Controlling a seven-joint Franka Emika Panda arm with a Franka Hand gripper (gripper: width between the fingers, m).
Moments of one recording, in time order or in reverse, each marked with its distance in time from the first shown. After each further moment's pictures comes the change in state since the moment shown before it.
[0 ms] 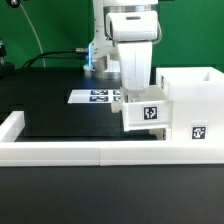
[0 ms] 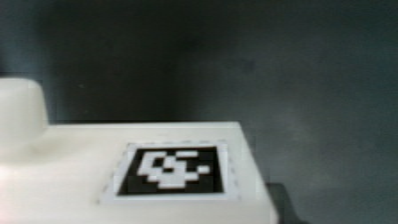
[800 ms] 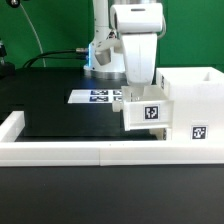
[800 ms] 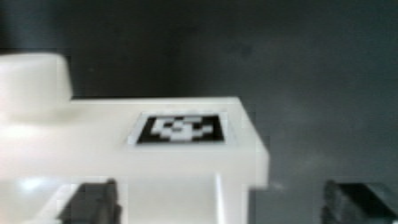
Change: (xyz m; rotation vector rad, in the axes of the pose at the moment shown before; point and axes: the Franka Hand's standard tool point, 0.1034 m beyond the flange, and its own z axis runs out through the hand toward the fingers) arm 0.007 0.003 -0.020 -0.005 -0.014 0.017
